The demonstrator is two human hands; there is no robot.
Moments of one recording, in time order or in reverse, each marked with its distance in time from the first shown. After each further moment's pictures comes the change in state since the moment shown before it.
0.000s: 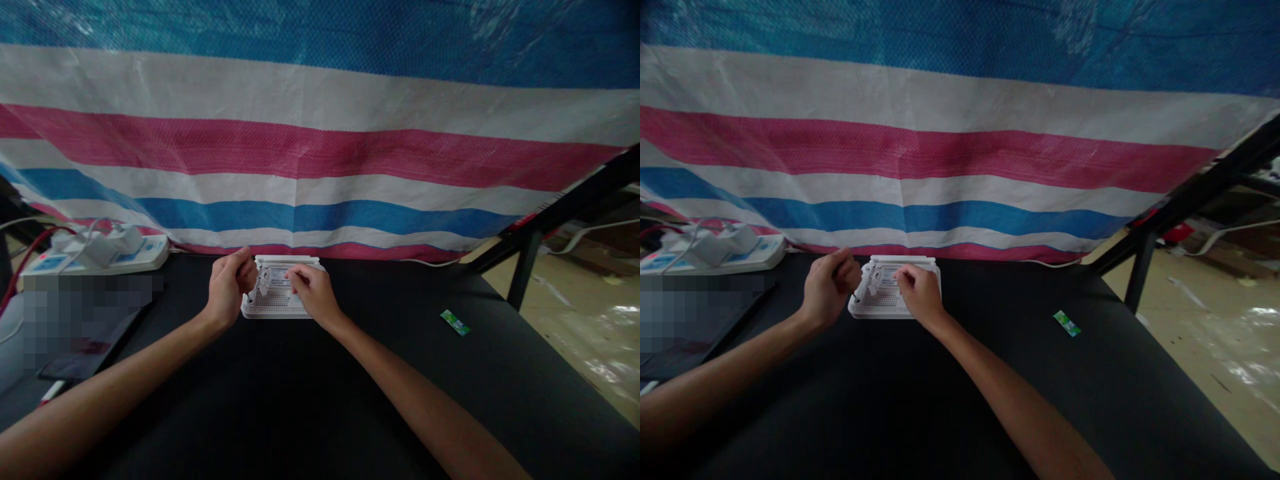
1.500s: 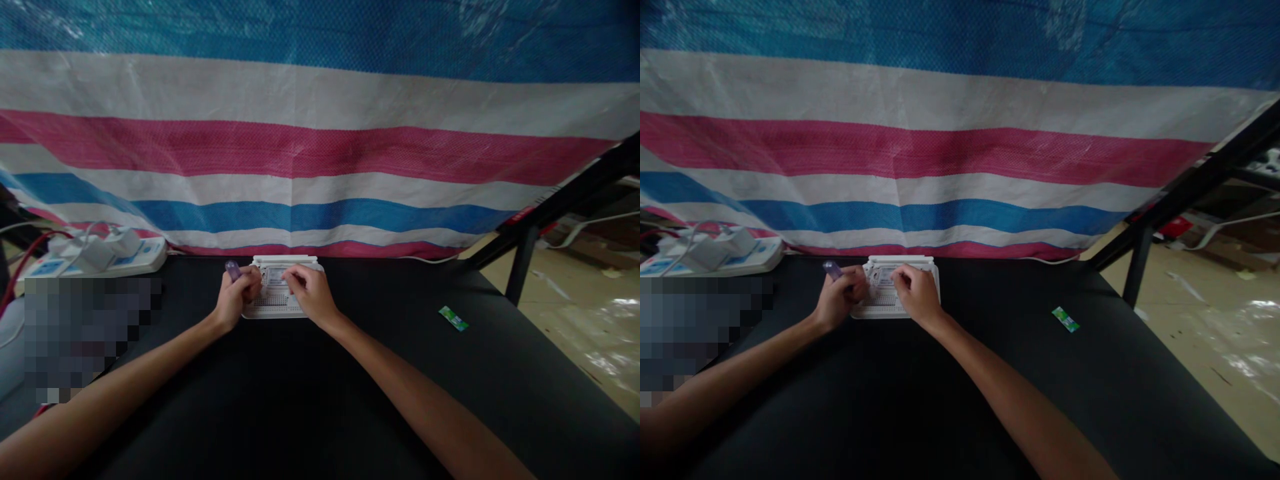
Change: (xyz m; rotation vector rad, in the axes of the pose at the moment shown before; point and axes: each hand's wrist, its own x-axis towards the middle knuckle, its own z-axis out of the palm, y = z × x) left_hand 0.001 -0.035 -0.024 0.203 -0.141 -0.044; right_hand -0.002 -0.005 -0.001 -0.058 -0.012 -0.027
